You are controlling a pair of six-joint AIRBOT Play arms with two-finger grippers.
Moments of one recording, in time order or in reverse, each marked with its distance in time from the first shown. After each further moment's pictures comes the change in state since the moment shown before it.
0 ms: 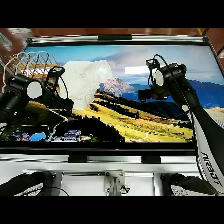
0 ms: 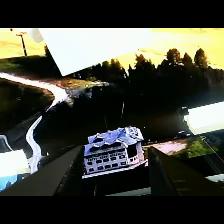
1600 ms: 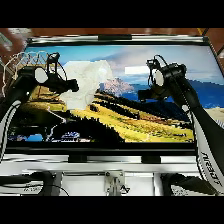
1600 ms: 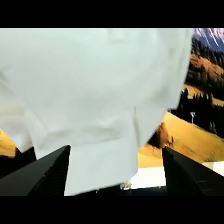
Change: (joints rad) left arm 0.178 -0.303 0.209 -0.191 0.290 -0.063; right arm 0.000 0.000 0.000 0.011 0.010 0.026
